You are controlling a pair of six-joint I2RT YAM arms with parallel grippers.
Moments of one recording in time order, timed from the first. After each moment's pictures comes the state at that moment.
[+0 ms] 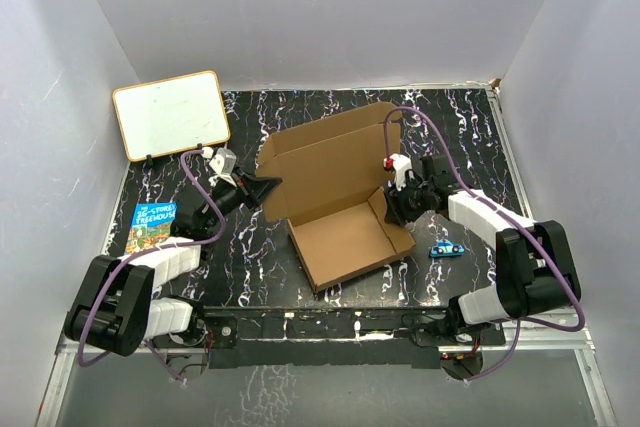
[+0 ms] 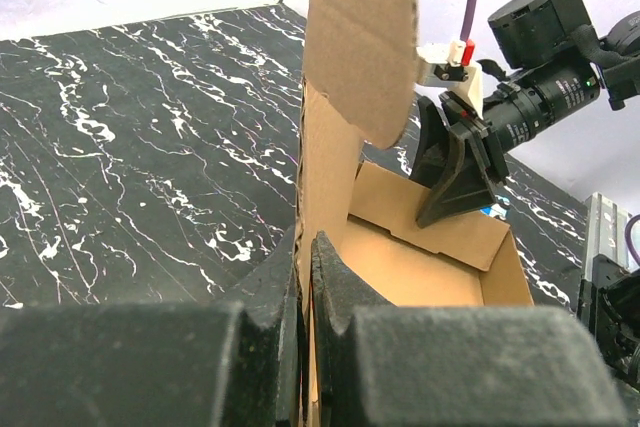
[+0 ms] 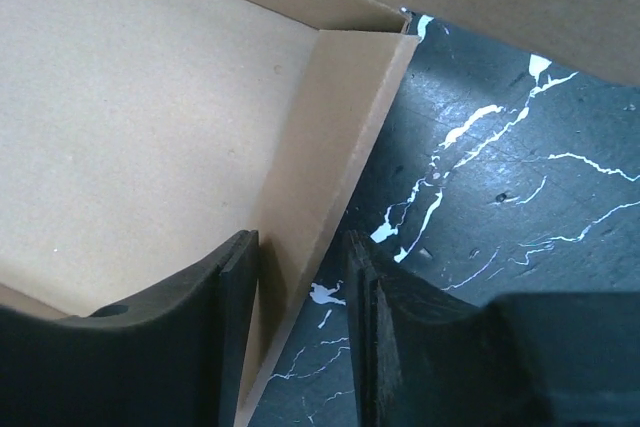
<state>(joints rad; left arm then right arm) -0.27 1.25 0.32 1.06 0.63 -0.42 0.18 1.42 0.73 -0.29 -0.52 -0.37</state>
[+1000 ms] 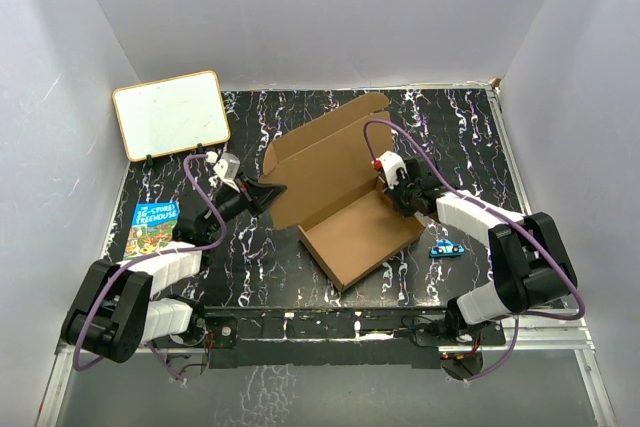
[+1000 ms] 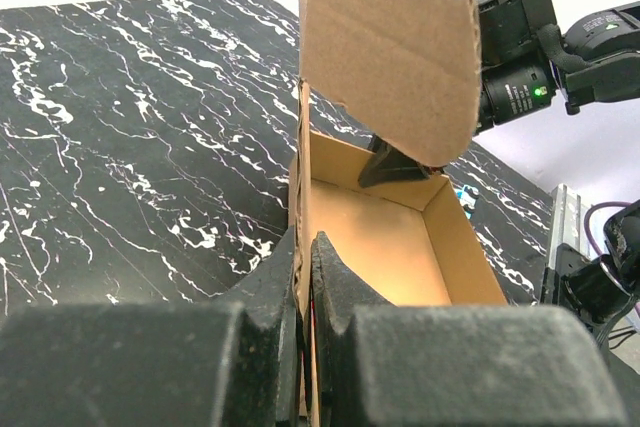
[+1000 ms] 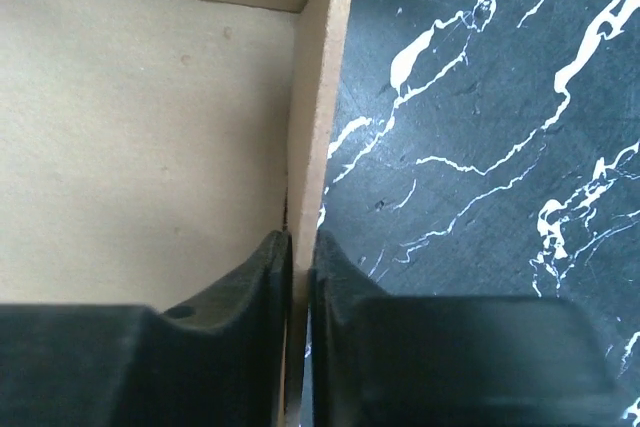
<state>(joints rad) -0.31 1.21 0.29 1.06 0.62 -0.46 0.28 1.45 0.72 -0.18 -0.13 -0.42</state>
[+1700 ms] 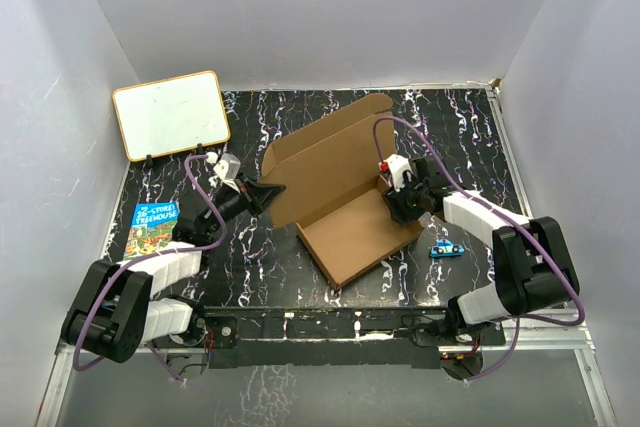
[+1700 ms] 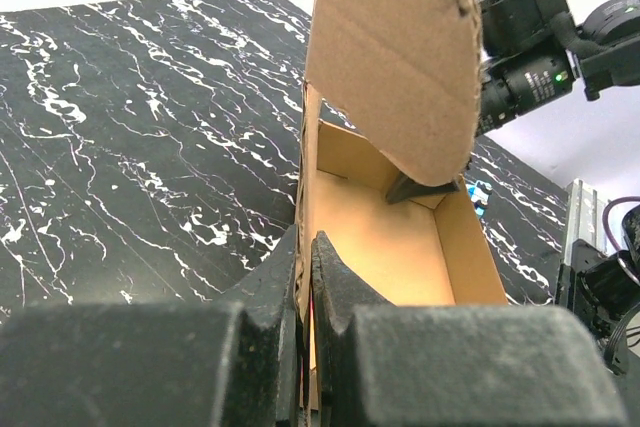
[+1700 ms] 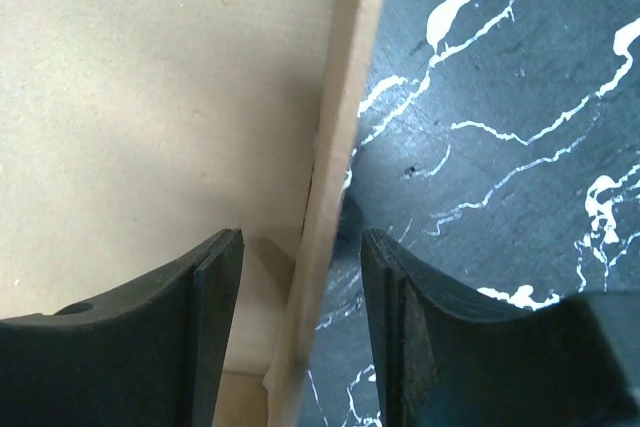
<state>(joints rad) -0.32 1.22 0.29 1.04 0.62 -0.43 0.25 1.45 0.72 -0.23 -0.22 -0.42</state>
